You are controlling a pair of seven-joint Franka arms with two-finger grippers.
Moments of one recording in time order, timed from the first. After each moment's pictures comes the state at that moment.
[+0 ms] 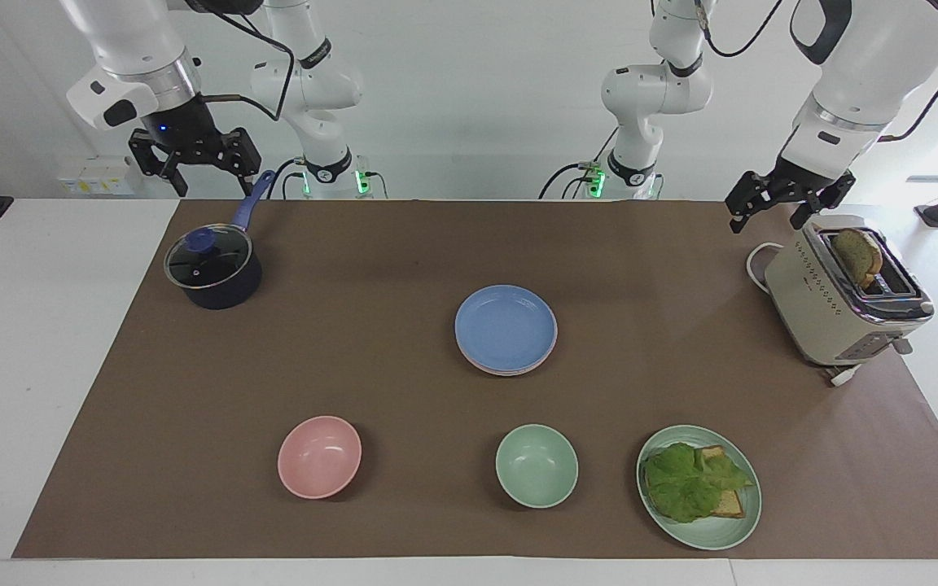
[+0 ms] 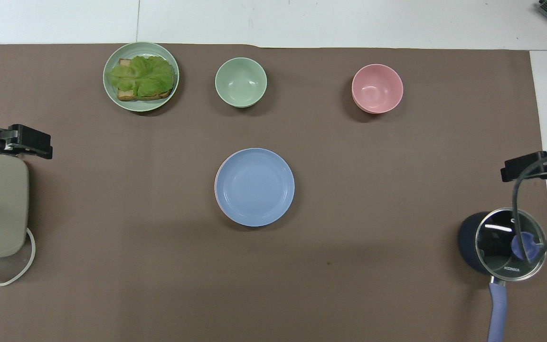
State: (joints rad) left arm -0.04 0.02 -0.06 -1.53 0.02 1.53 -0.10; right arm 0.02 -0.05 -0.01 -1.54 -0.03 1.45 -0.02
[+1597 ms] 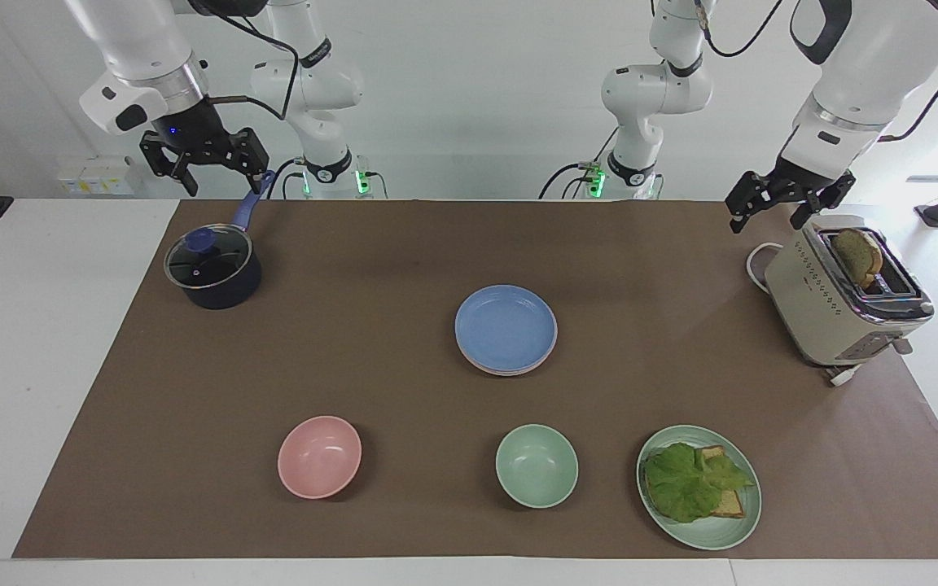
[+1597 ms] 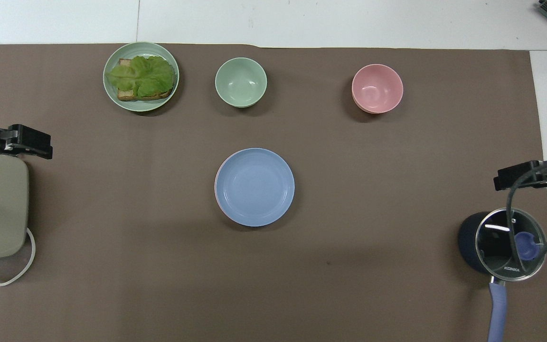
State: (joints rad) left arm -0.04 0.02 -0.06 -1.53 0.02 1.53 -0.10; right arm 0.02 -0.07 -0.01 -1.59 0.00 1.45 -0.02
